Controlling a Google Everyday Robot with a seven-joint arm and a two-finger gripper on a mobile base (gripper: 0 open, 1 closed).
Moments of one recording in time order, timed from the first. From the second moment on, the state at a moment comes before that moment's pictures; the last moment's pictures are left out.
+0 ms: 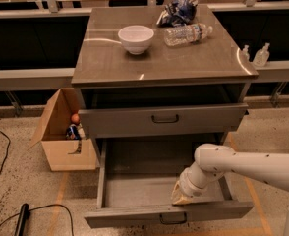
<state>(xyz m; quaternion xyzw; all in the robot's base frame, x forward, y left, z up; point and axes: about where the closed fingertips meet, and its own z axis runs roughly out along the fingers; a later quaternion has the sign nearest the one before) 0.456 -0.123 0.431 -0.71 0.67 0.18 0.11</state>
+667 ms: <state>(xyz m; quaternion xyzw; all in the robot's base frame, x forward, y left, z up) 0.429 -0.115 0.435 -0.72 0.65 0.24 0.06</state>
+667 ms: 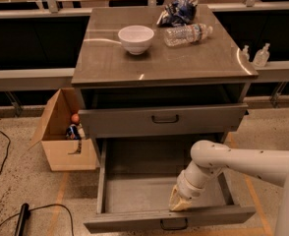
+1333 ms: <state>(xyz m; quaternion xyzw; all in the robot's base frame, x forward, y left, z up) 0.398 -0.100 0.444 -0.72 0.63 0.29 0.03</state>
